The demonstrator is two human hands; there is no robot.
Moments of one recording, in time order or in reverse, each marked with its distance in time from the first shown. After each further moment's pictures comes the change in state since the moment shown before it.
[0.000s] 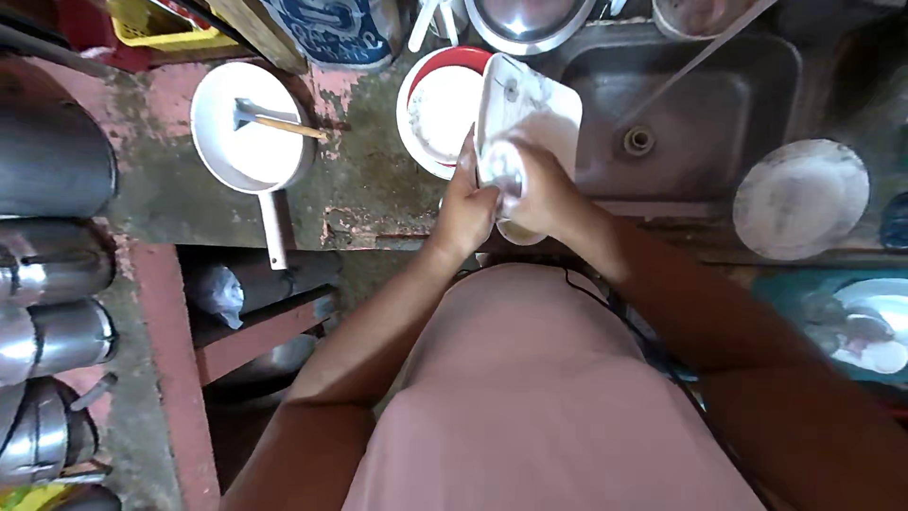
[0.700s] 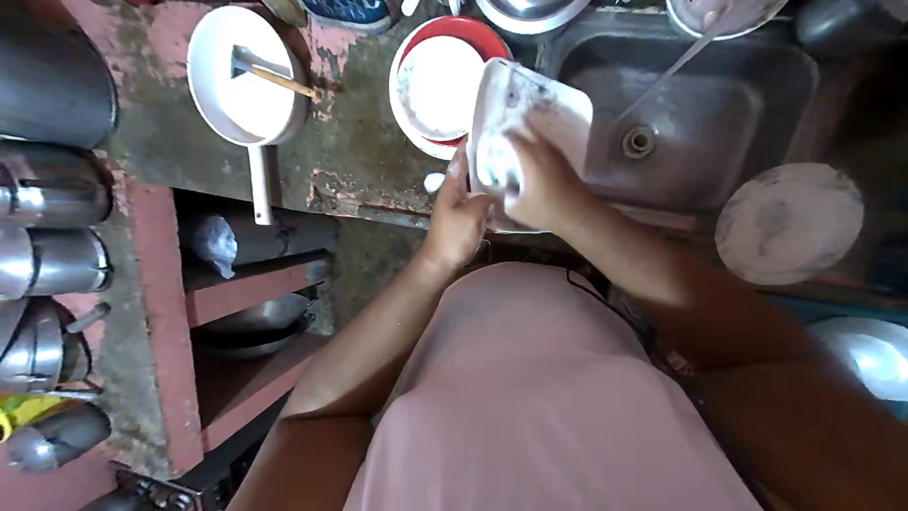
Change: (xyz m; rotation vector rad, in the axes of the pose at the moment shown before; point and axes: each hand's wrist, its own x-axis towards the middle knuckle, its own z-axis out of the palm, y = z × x) left_hand -0.035 0.005 0.059 -0.083 0.172 -0.061; right_hand -0.023 0.022 -0.042 -0.142 -0.150 -0.048
